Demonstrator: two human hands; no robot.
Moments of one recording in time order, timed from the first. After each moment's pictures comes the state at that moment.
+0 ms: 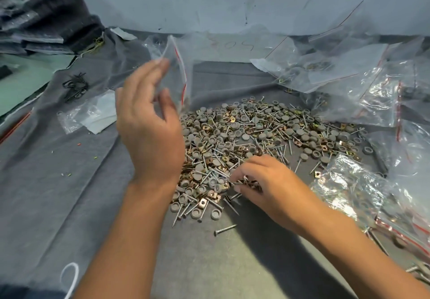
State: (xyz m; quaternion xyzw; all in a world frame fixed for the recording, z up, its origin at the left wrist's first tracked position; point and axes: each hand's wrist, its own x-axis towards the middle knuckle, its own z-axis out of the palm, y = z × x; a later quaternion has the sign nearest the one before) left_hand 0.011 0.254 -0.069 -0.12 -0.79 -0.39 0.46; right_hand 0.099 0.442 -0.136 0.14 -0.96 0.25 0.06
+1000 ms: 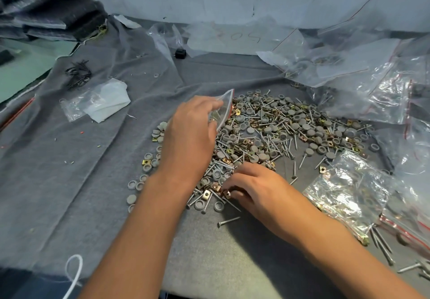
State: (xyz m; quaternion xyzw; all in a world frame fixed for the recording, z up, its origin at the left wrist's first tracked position) left_hand 0.014 0.264 -0.093 -0.21 -0.90 -0.31 0.20; right_hand 0.108 0.418 -0.140 0.18 -0.96 0.21 -0.01
